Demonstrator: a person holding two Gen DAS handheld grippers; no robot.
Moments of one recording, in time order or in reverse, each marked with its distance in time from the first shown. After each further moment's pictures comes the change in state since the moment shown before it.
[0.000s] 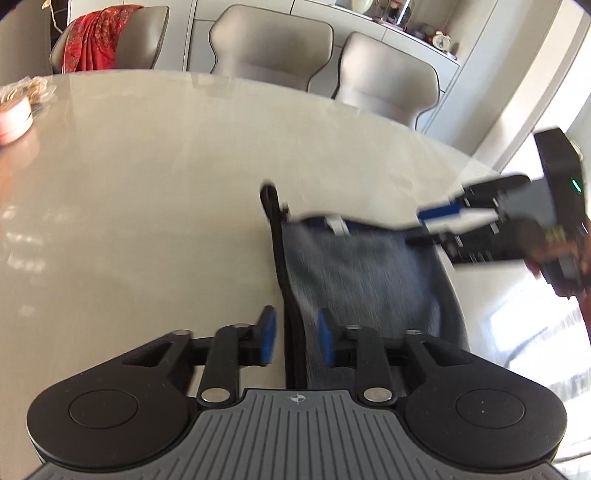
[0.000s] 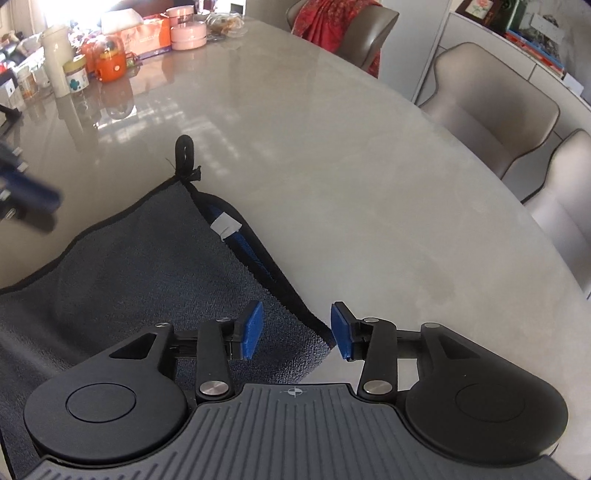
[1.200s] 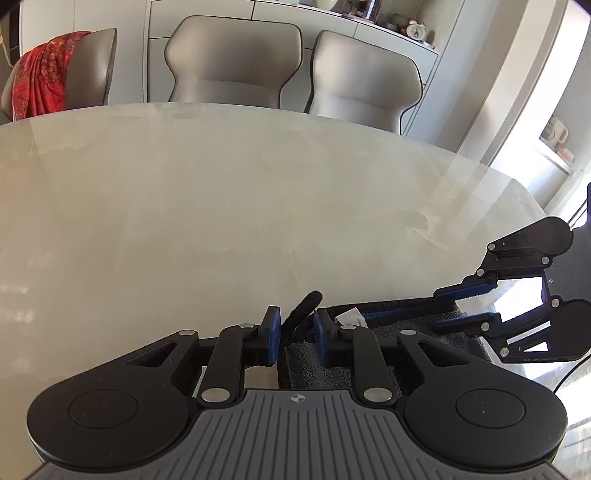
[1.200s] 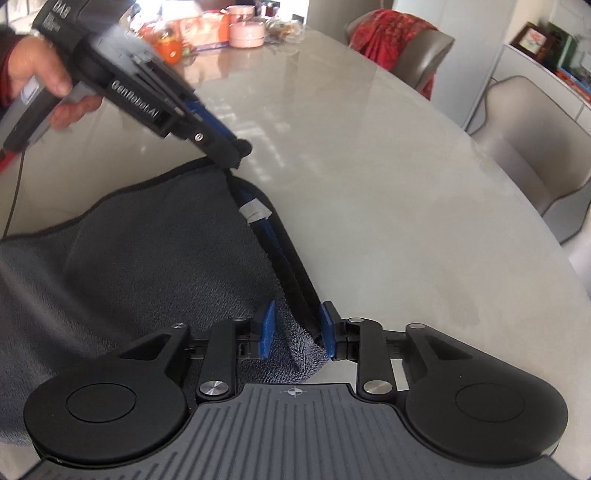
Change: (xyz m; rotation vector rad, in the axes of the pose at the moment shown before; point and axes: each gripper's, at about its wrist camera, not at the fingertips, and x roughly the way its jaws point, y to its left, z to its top) left arm 0.073 -0.007 0.059 0.135 0.002 -0.049; right arm 0.003 -0.002 -0.013 -0.171 -0.060 0.109
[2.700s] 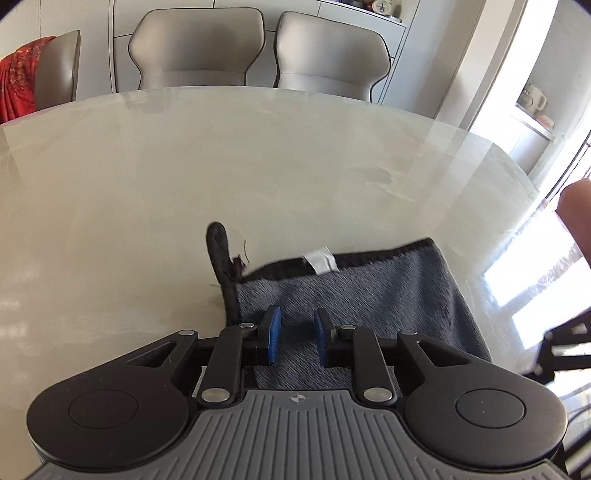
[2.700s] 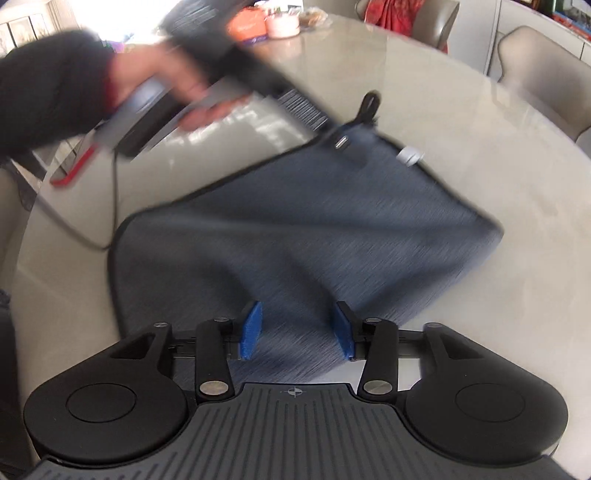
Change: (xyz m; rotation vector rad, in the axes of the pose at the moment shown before) left arm 0.019 -0.029 -0.008 0.112 0.039 -0.029; right arm -0.052 0.109 -0.054 0.187 0.033 0.122
